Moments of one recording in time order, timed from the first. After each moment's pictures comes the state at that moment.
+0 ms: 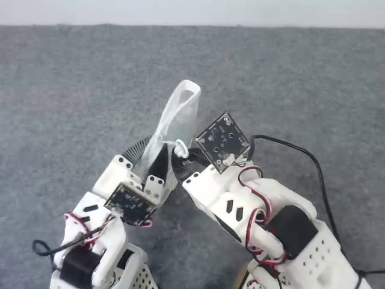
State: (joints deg) left arm 17.1 -99.4 67.7 56.9 -20.2; right arm -47.9 -59.8 35.2 64.0 -0.5
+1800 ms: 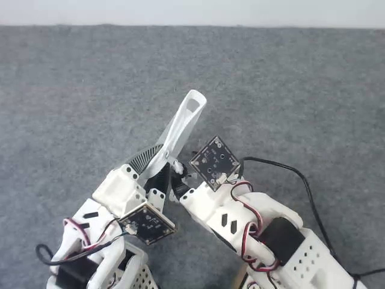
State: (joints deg) left arm 20.7 -101.2 66.6 66.1 -30.4; right arm -51.3 -69.1 53.8 53.7 -1.0
